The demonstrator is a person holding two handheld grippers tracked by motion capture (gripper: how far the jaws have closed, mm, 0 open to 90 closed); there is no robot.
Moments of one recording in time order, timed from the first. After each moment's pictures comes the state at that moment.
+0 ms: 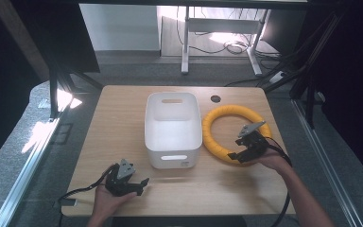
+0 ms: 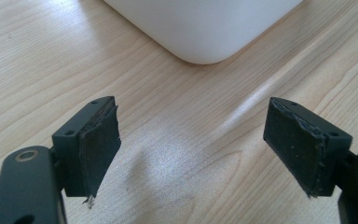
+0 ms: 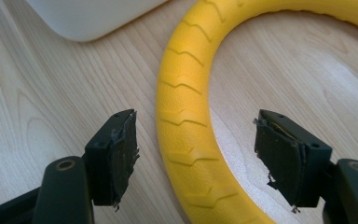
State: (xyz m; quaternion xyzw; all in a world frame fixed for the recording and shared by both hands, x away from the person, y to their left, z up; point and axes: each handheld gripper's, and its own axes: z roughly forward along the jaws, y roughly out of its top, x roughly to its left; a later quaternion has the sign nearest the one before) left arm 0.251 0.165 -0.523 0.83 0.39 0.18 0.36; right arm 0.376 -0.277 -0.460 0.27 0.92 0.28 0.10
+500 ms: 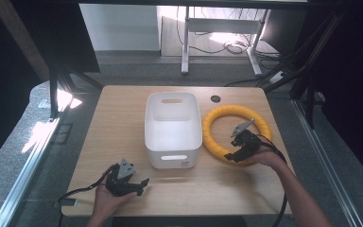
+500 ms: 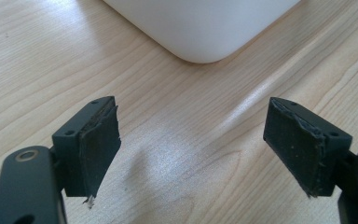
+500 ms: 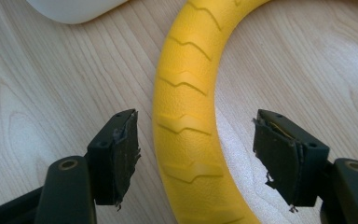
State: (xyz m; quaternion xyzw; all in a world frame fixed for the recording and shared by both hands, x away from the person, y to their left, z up) left arm 0.251 0.164 -0.524 0.83 0.39 0.18 0.35; right arm 0.390 -0.263 -0.473 0.26 0.93 0.24 0.07
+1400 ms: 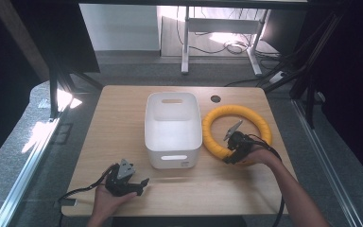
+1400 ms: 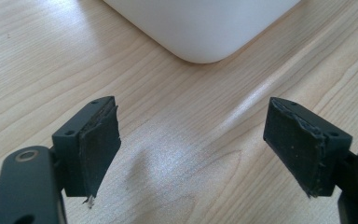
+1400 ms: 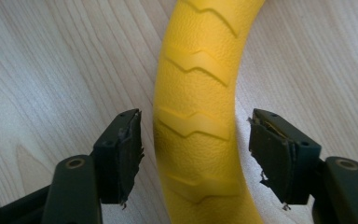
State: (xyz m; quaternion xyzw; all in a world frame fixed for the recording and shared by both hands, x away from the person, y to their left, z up) left arm 0.251 0.165 -0.523 0.83 0.39 0.18 0.36; right arm 0.403 -0.248 -0.493 0.23 0.96 0.17 0.04
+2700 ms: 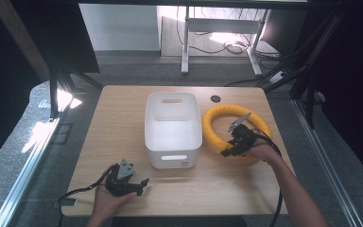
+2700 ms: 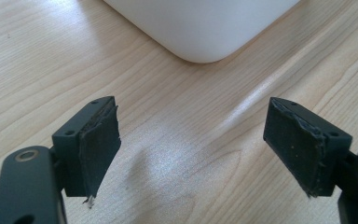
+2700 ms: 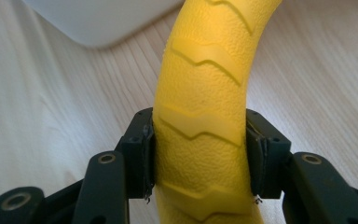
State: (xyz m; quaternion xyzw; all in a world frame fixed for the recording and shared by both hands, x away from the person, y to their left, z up) left arm 0.251 0.165 -0.523 0.83 0.39 0.18 0.35; right arm 0.414 -0.260 -0.473 0.25 0.93 0.27 -0.01
